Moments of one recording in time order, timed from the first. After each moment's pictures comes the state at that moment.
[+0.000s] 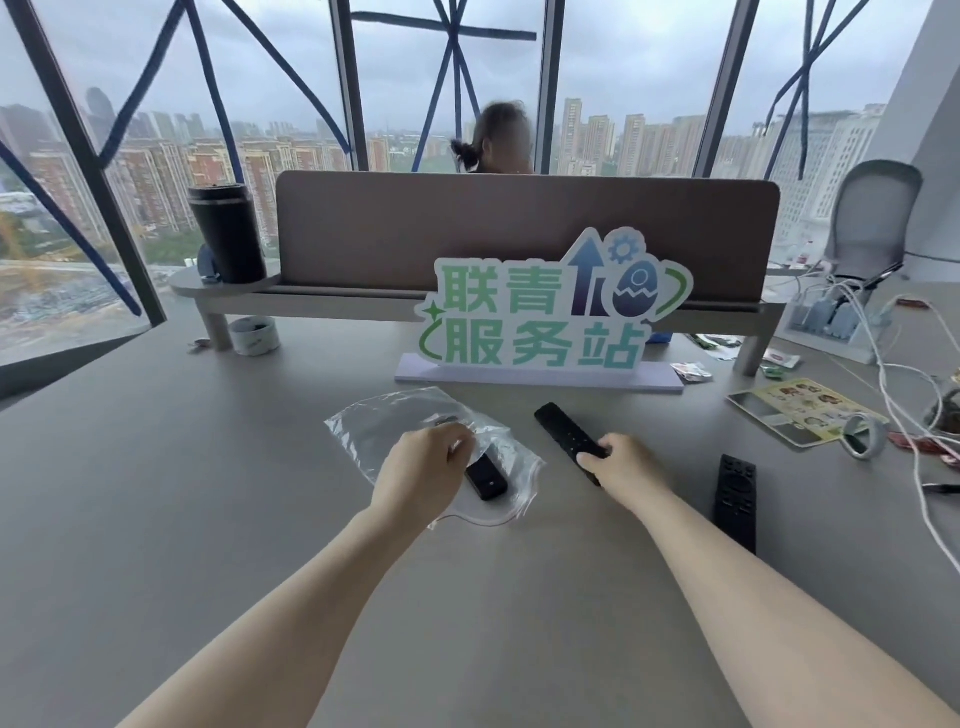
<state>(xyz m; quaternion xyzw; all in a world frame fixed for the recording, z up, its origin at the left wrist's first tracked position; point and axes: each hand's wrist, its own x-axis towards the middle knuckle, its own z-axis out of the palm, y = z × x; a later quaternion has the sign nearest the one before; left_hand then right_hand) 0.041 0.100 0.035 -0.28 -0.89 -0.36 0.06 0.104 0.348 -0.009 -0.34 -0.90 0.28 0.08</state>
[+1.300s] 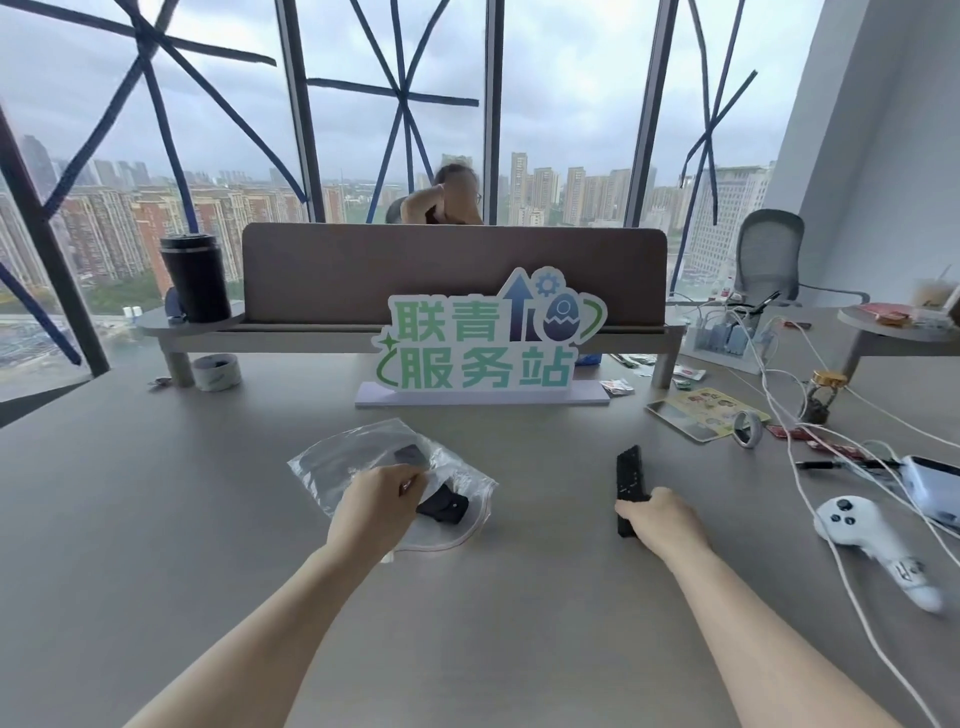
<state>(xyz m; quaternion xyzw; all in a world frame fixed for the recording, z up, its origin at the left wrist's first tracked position) 0.083 0.078 0.027 -0.29 -0.89 -0.35 0.08 0.240 0.358 0.004 -0.50 -0.78 0.34 0.12</state>
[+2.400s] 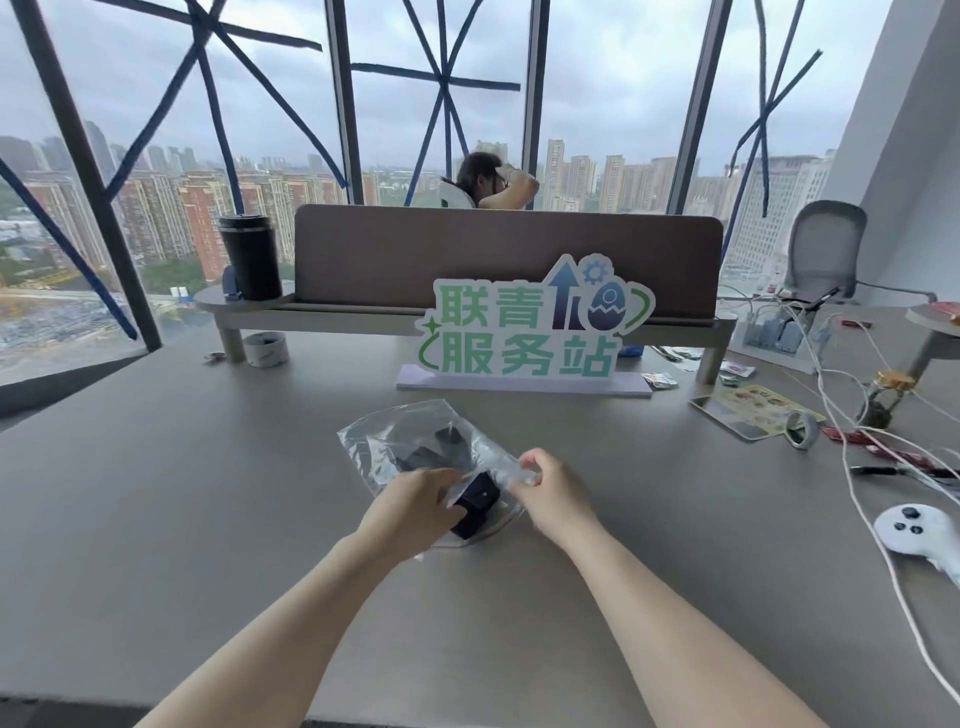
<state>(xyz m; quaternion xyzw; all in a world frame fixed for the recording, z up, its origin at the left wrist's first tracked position) 0.086 0.052 0.016 -0.32 -0.91 -0.26 -0.02 0.156 0.232 0.005 -0.24 -0.88 0.39 0.13</state>
